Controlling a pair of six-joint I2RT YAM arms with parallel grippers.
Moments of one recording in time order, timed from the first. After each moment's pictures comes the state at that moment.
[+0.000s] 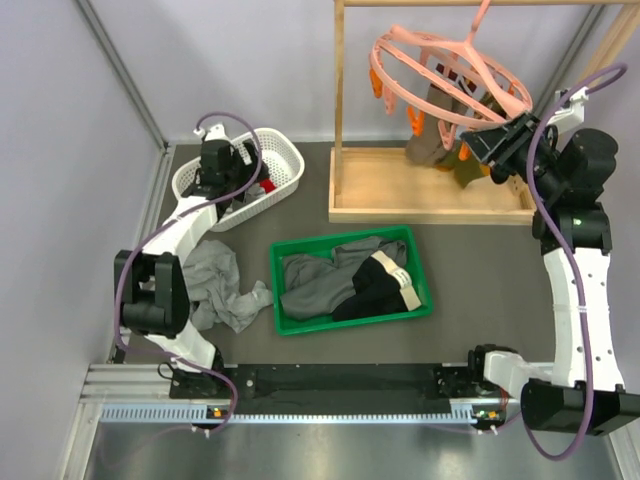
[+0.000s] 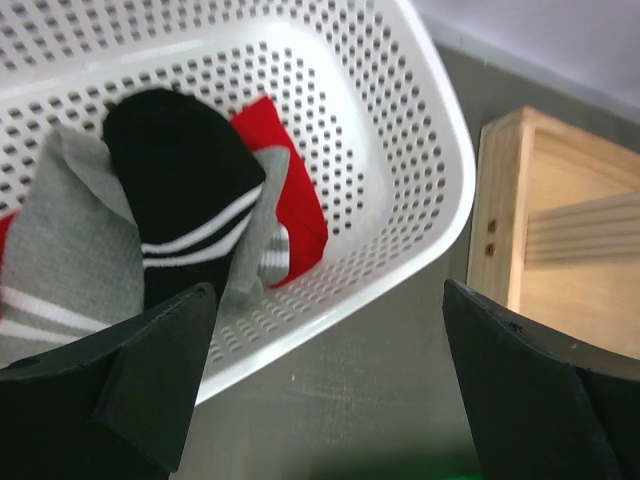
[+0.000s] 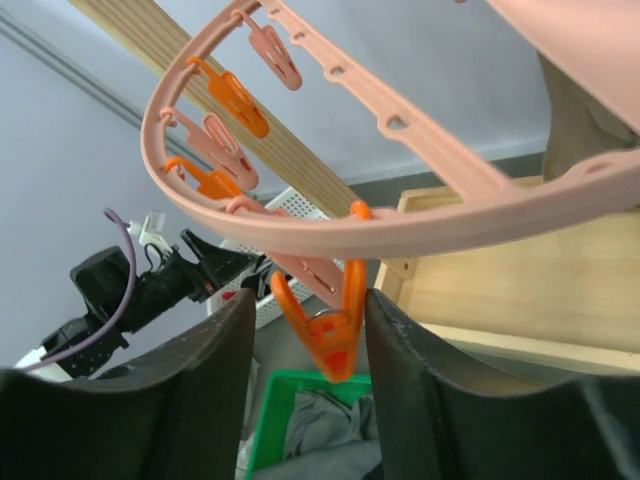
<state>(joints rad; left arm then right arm) -0.13 1.63 1.24 -0.06 -0.03 -0.46 -0.08 1.08 1.37 -0.31 -0.53 0.66</state>
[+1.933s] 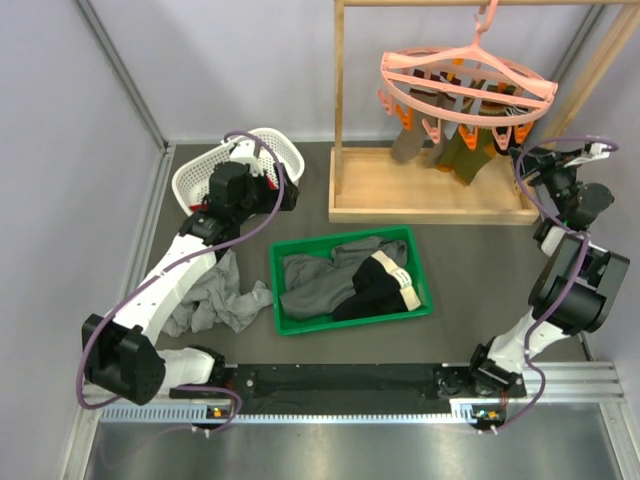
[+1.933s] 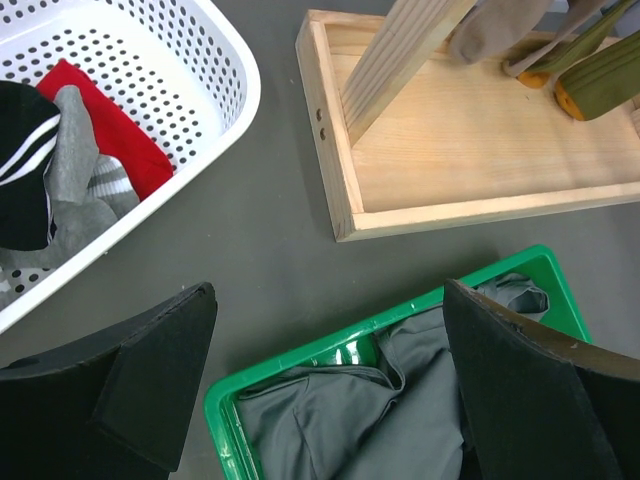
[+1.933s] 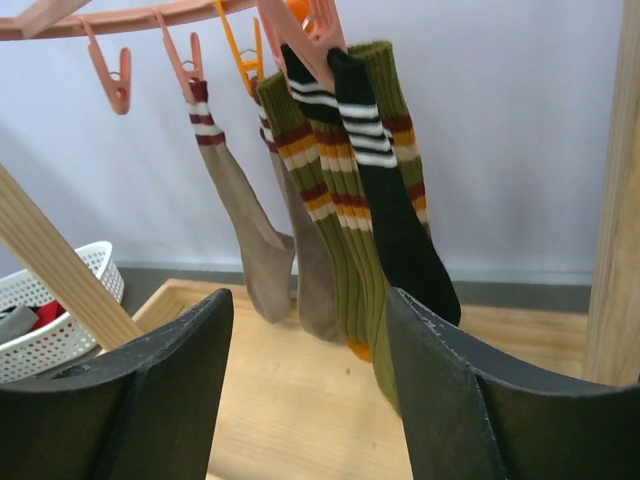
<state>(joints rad) -0.37 1.27 1.07 -0.17 0.03 -0.37 -0.53 1.67 0.88 1.19 -0.82 0.61</state>
